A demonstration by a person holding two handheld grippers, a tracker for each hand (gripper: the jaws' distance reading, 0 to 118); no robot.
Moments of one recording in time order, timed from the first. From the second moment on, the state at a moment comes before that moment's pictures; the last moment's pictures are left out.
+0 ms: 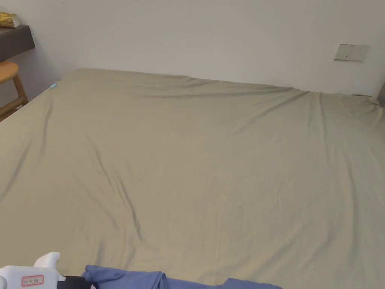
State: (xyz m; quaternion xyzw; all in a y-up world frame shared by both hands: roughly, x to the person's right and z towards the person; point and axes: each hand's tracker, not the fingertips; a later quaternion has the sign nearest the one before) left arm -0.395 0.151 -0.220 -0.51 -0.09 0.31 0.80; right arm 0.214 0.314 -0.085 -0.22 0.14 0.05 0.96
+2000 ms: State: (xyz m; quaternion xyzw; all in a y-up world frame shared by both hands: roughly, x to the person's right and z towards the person) left arm -0.124 0.173 -0.200 -0.49 -0.14 0.13 0.85; right arm 0.270 0.290 -0.040 -0.24 0.07 -0.01 0.97
